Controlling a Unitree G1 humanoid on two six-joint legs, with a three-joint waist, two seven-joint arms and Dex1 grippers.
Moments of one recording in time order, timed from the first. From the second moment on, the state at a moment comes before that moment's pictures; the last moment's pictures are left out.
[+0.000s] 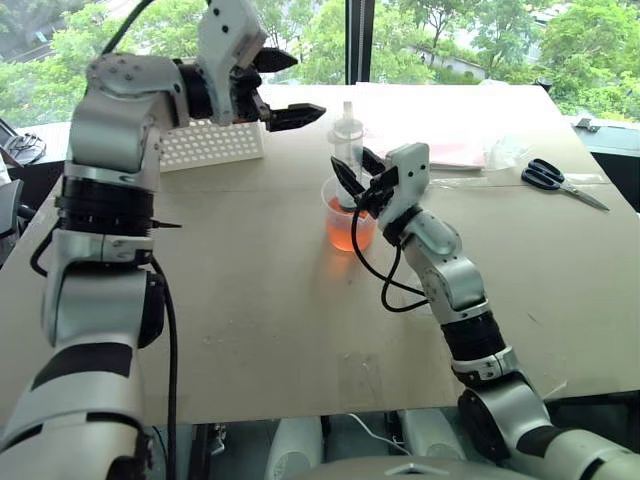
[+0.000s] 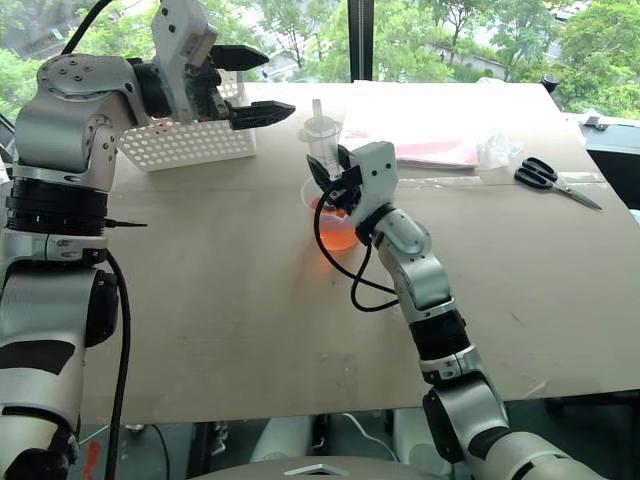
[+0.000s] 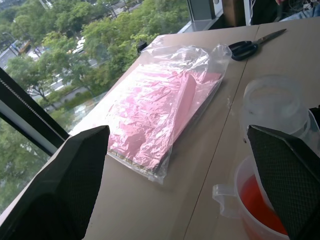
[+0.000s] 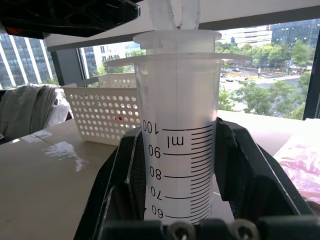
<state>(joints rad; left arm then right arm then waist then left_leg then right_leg) -1.18 0.72 -0.13 0.41 -0.27 0.38 -1.08 -0.61 0.06 0.16 0.07 0.18 0.16 0.33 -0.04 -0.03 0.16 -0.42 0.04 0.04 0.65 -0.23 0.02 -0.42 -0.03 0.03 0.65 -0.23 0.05</state>
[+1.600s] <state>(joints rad) -1.29 0.55 -0.15 0.66 -0.16 0.15 -1.21 -0.62 0.03 0.14 0.05 0.18 0.27 0.37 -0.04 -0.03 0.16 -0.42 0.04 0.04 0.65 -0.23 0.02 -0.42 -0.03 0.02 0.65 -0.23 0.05</state>
